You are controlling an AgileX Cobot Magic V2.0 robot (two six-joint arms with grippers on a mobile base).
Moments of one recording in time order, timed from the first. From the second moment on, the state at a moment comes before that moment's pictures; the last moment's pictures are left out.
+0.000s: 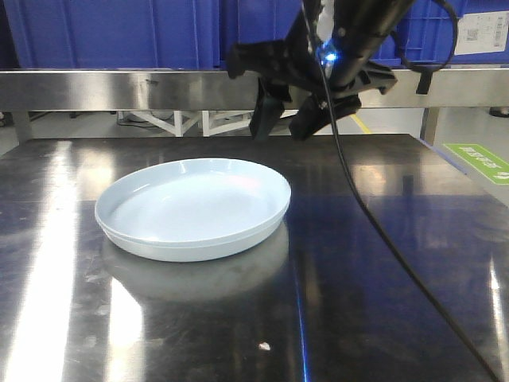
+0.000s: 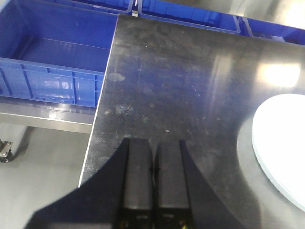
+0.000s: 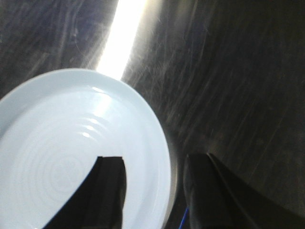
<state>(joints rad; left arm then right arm) -0.03 0.67 -0.44 -0.15 0.36 -0.08 0.52 1.75 -1.28 0.16 0.46 0.09</state>
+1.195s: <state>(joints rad) -0.03 0.67 -0.44 -0.15 0.36 -0.08 0.52 1.88 -1.29 0.16 0.46 0.10</state>
